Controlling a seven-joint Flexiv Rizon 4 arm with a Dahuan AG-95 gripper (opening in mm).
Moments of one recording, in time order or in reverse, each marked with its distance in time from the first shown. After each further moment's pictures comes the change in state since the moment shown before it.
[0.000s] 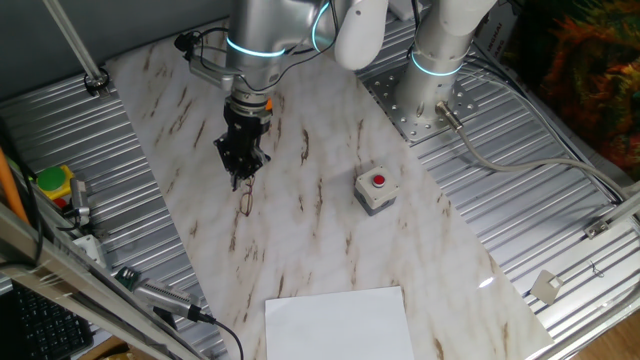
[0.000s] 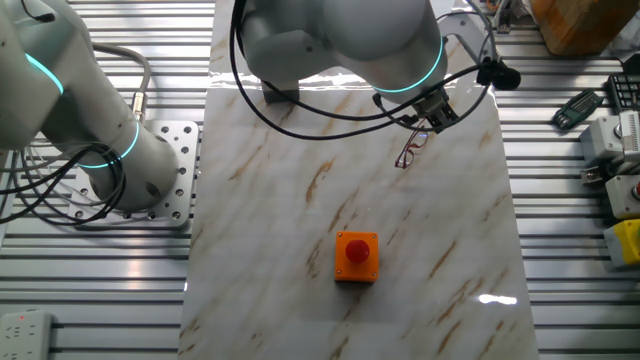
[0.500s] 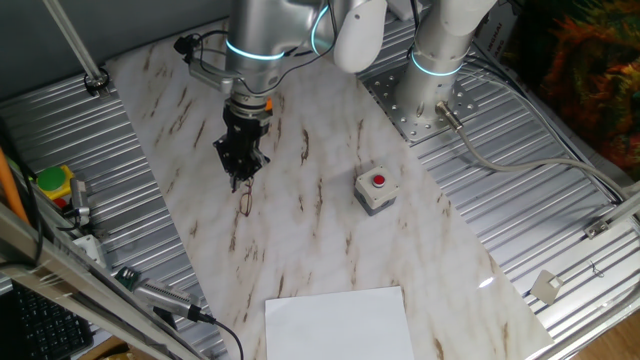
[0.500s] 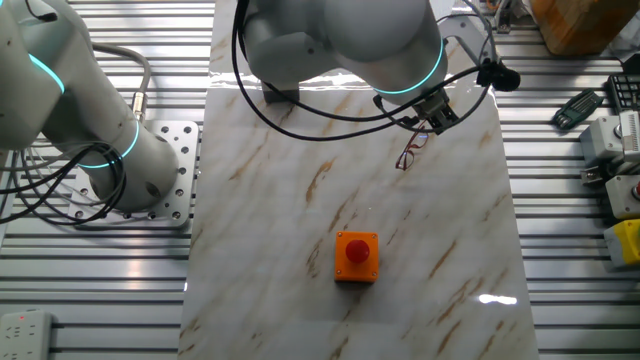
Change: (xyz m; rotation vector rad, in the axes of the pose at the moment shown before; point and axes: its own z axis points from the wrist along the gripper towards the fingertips) arm 0.000 -0.001 0.004 0.005 -0.004 -0.003
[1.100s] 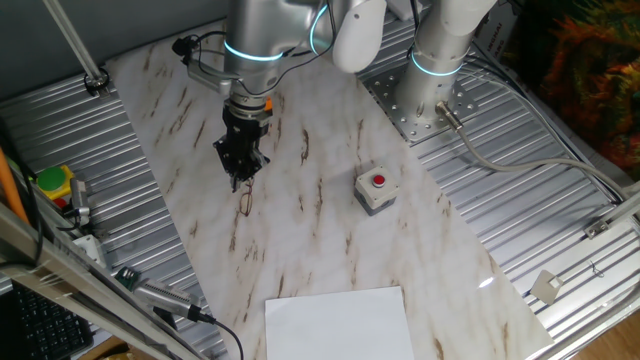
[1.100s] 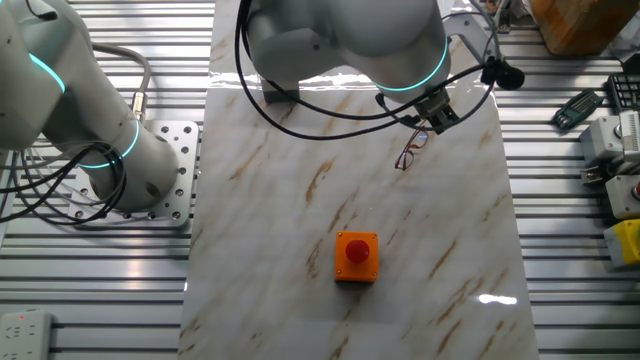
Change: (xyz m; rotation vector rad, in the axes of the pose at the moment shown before) arm 0.001 -0.001 0.001 0.000 0.024 0.003
